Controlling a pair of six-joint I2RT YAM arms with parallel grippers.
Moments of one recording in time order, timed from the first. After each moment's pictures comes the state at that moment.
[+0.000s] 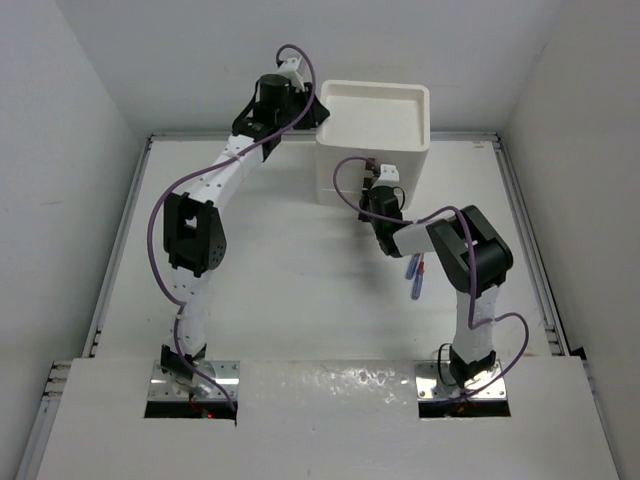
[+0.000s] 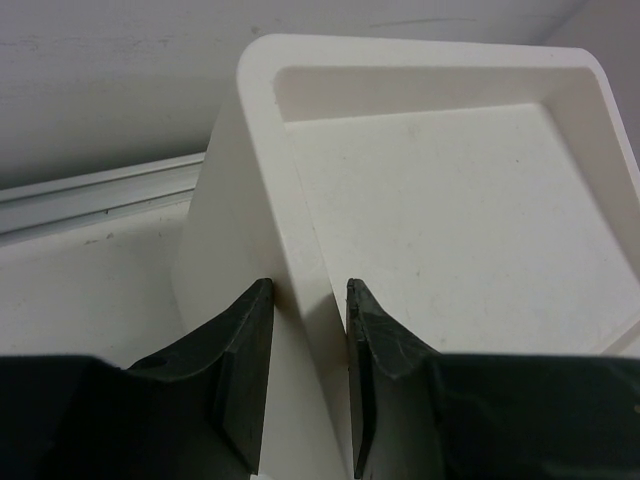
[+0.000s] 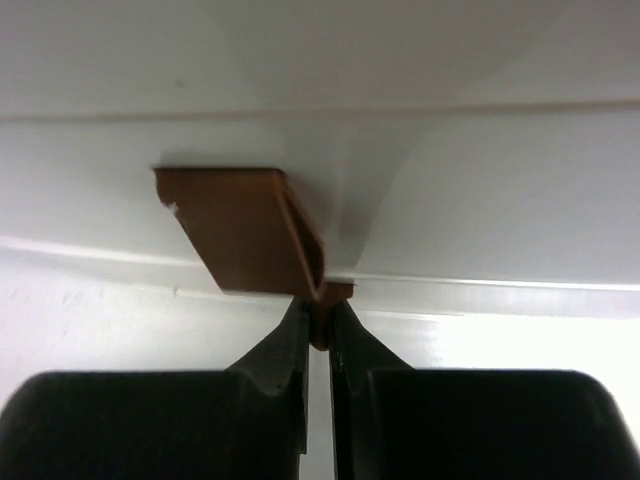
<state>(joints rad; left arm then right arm) -0.36 2.21 2.13 -0.22 0.23 -0.38 0.45 2.02 0.95 0.65 0.33 0.35</state>
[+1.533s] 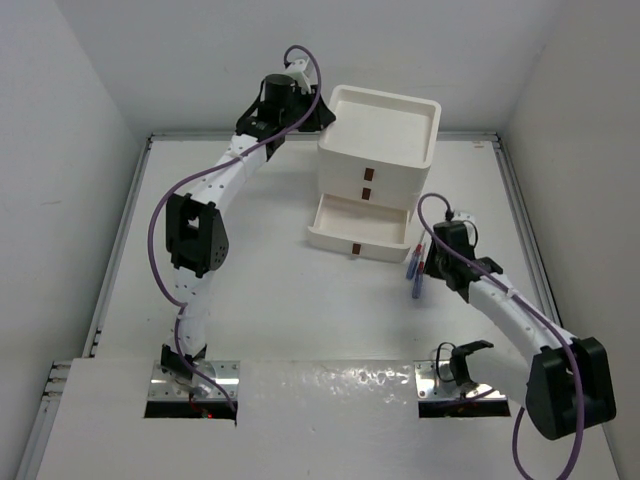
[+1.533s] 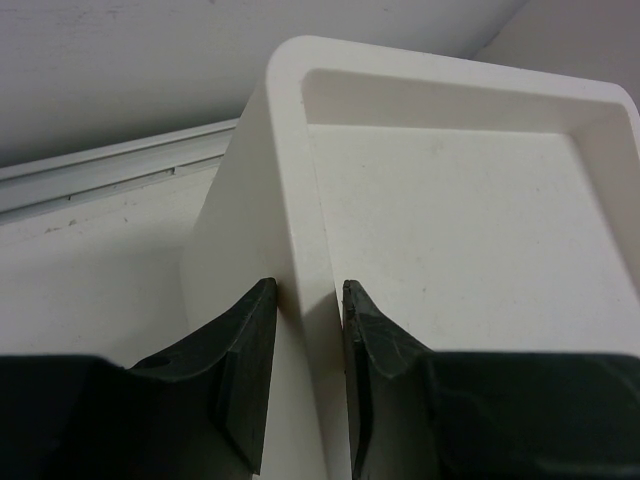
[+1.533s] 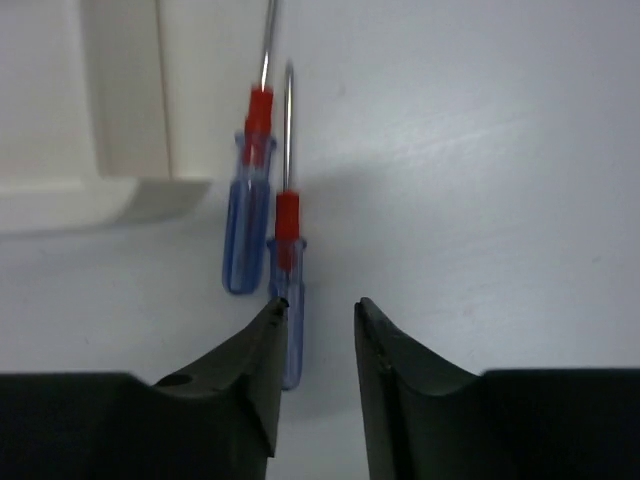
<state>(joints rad) -0.38 2.22 2.17 -0.27 0.27 -0.37 0.25 1.07 0.55 -0.34 0.31 0.42</state>
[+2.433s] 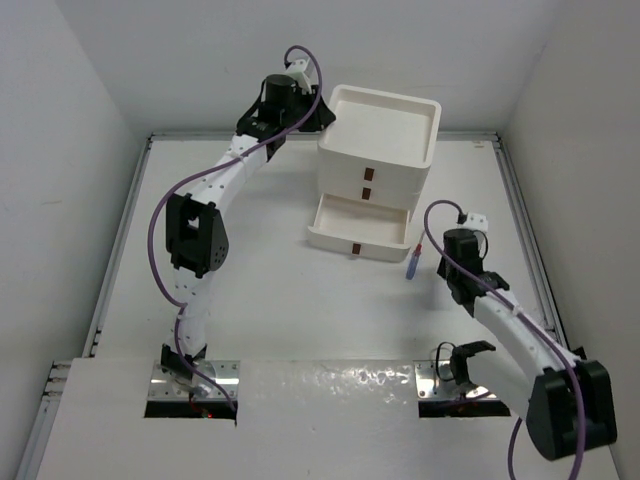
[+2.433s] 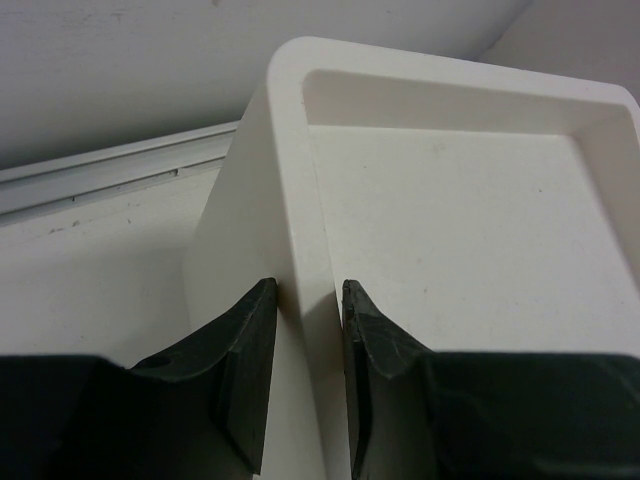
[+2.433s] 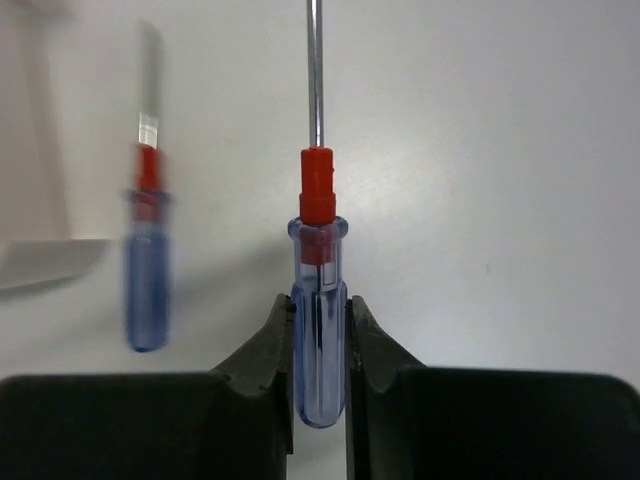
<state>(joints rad) -0.39 2.22 2.16 -0.27 0.25 -0.37 0.21 1.03 0.41 -0.28 0.47 0.42</state>
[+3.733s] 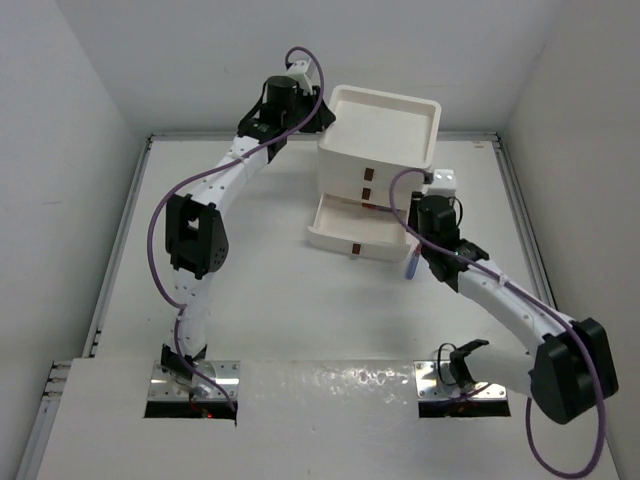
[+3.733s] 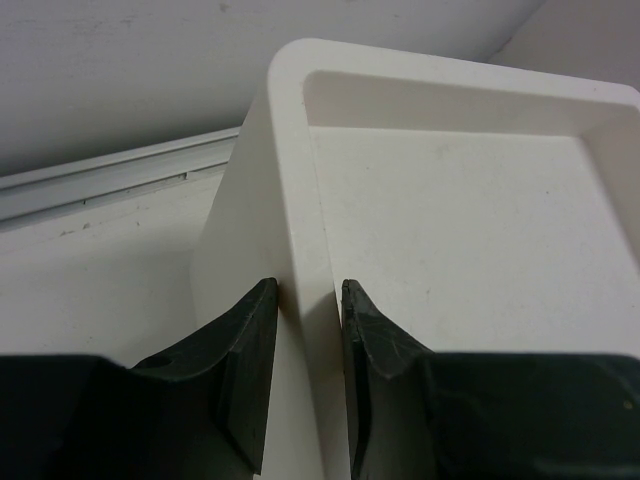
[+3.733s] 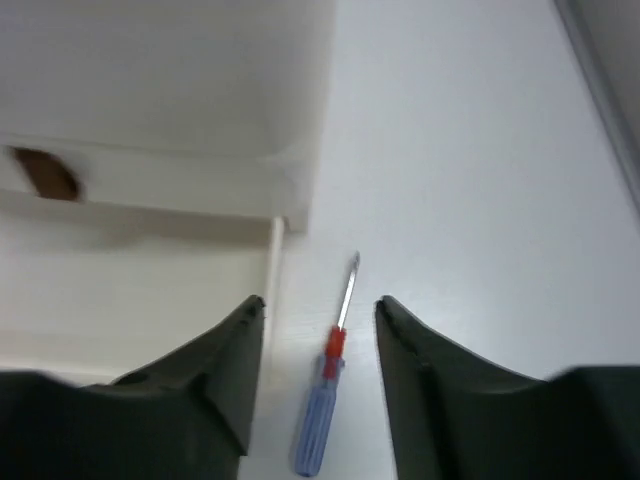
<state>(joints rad) -0.39 2.20 2.13 -0.25 0.22 -0.35 0.43 1.16 0.69 0.05 0.53 0.11</state>
